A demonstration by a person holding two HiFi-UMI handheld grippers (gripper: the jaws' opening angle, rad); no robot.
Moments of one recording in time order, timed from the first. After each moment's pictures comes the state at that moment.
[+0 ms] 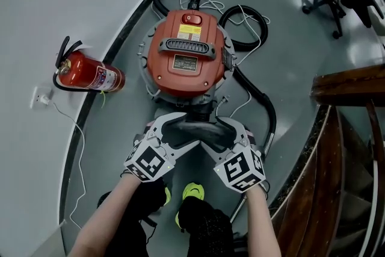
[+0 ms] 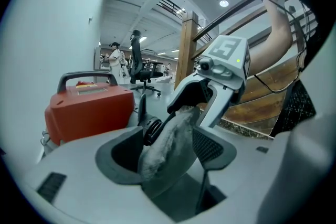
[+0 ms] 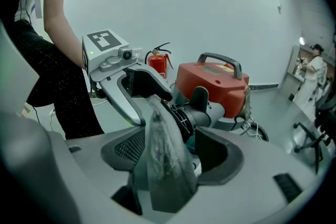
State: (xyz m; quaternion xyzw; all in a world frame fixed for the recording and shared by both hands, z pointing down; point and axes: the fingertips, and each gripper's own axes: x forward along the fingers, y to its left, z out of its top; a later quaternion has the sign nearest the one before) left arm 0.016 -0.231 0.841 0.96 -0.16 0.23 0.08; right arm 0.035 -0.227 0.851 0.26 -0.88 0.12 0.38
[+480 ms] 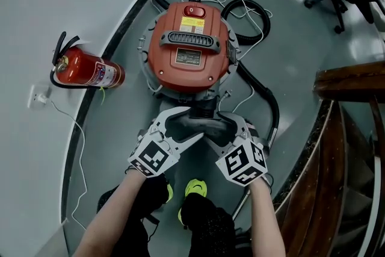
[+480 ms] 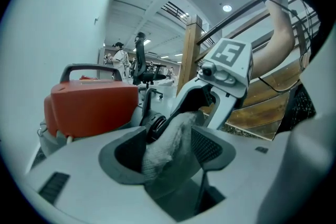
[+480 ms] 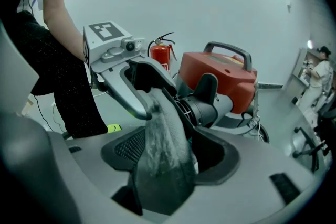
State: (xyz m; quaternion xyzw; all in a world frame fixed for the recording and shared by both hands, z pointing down) left arm 0.016 -0.240 0.852 0.96 -0.18 0.21 0.09; right arm 0.033 -0.228 0.874 0.24 -0.87 0.11 0.42
